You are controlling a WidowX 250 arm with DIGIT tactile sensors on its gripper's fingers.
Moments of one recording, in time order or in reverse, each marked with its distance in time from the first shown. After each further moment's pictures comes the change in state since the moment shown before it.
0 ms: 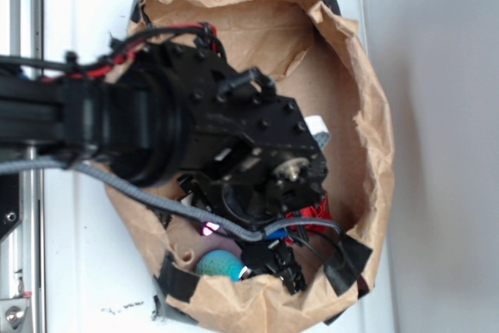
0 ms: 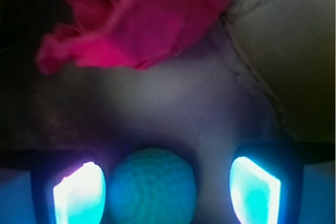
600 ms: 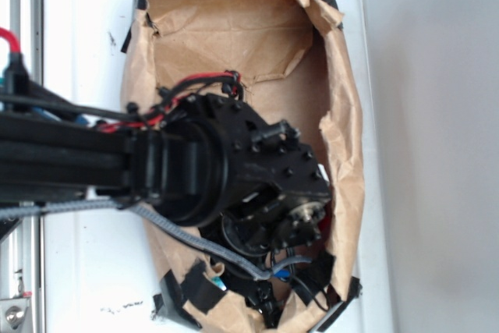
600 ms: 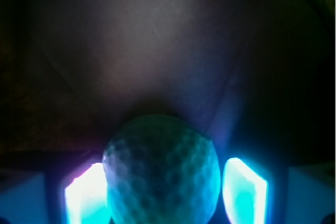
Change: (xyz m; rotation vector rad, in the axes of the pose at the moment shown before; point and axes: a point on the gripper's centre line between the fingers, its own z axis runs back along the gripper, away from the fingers) arm -0.020 0.001 -0.025 0.091 0.175 -0.076
